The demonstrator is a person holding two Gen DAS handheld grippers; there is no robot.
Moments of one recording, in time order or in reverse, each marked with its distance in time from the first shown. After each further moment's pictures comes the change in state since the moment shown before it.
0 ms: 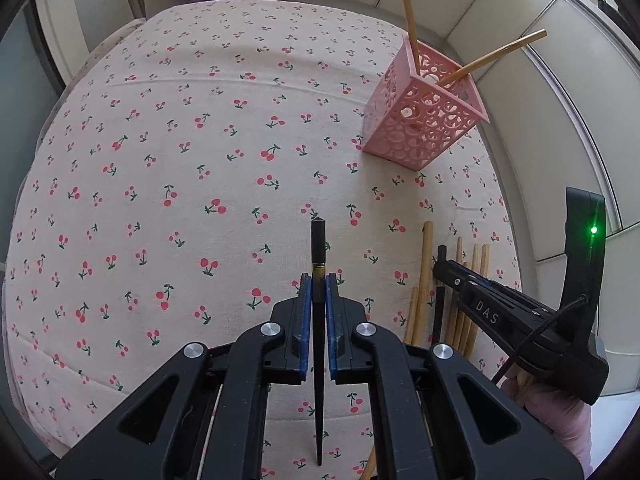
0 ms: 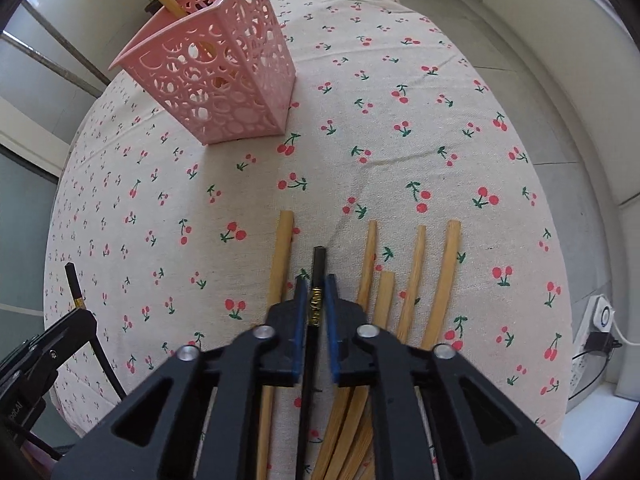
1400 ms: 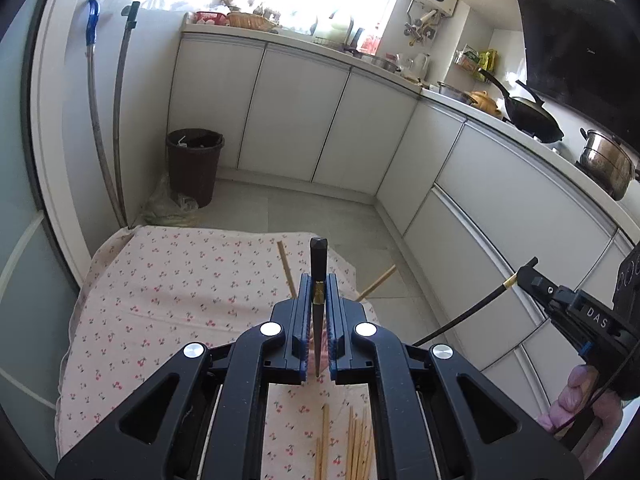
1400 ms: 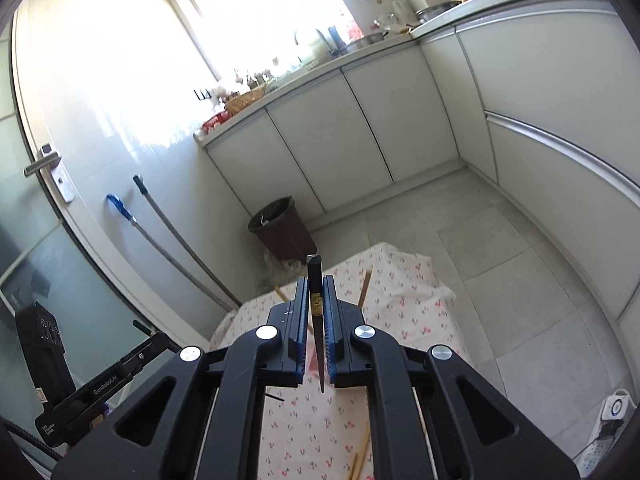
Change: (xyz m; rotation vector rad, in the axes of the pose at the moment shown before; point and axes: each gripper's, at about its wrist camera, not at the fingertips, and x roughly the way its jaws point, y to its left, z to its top) left arm -0.203 -0.067 0.078 0.112 -0.586 -0.145; right arm -0.297 -0.027 0.055 0.024 -0.709 0.314
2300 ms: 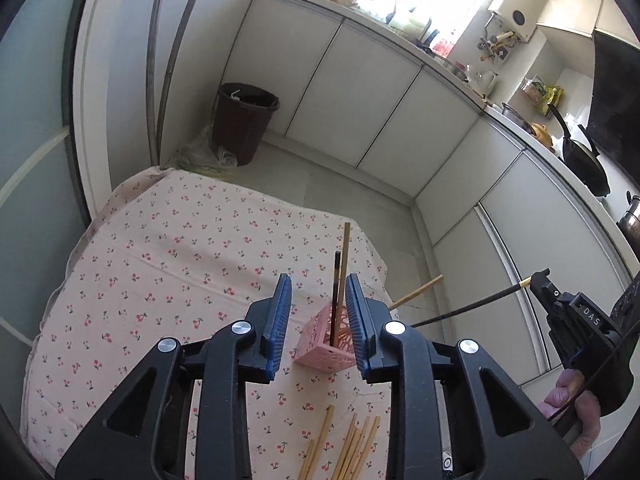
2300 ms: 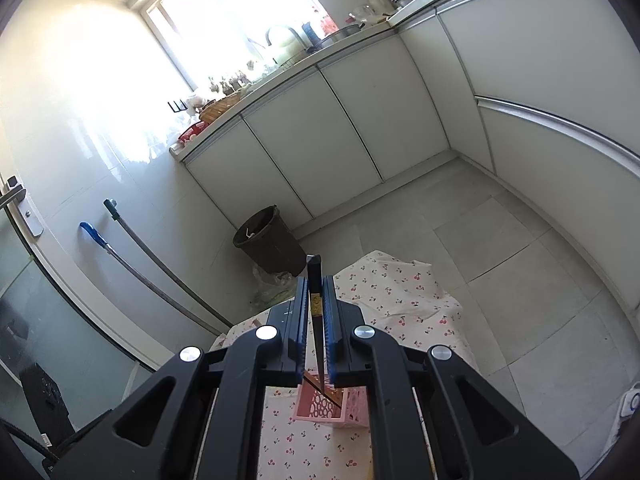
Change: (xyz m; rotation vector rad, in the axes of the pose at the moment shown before) left arm 0.027 0.057 -0.010 -0.254 0.085 0.094; right arm 0.069 -0.024 0.015 0.083 0.006 -0.035
